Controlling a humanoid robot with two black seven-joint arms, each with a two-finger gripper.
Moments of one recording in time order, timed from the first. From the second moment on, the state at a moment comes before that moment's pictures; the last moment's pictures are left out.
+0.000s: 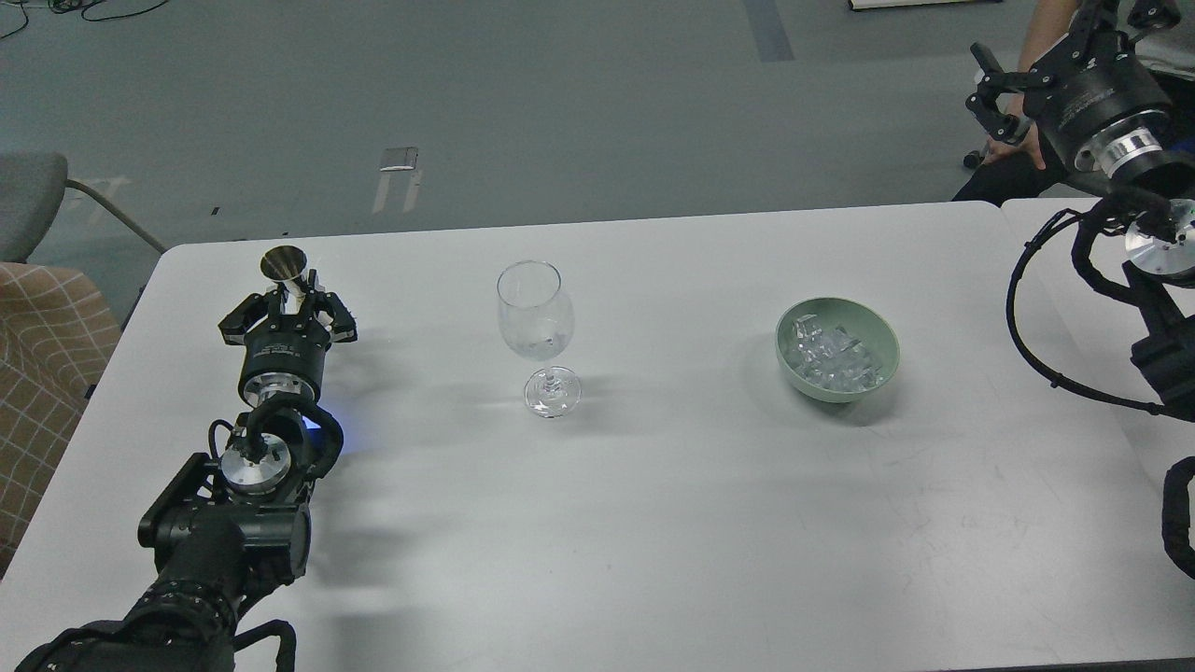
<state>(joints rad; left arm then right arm) -0.55 0.02 -1.57 -0.41 -0.12 -0.49 -0.11 0.80 -0.35 1.28 0.65 -0.36 0.36 0.08</state>
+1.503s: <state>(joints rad) -0.55 0.02 -1.56 -0.41 -0.12 -0.49 -0.11 0.80 -0.34 1.27 0.66 -0.36 0.36 0.08</state>
